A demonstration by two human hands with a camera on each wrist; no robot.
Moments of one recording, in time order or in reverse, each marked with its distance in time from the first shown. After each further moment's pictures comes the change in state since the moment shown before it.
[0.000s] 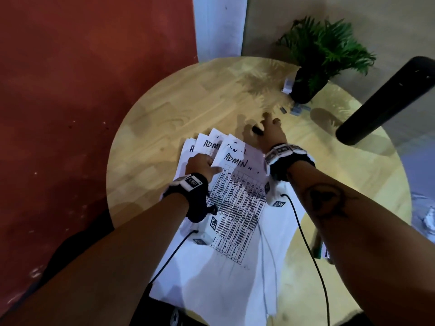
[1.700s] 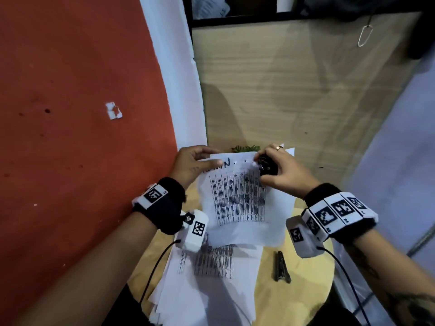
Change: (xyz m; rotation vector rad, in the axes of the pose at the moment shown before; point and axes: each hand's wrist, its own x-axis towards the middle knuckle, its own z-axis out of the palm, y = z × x) left_hand -0.225 0.161 -0.187 -0.722 0.071 0.818; right_hand -0.290 -0.090 -0.271 0.118 0.280 -0.544
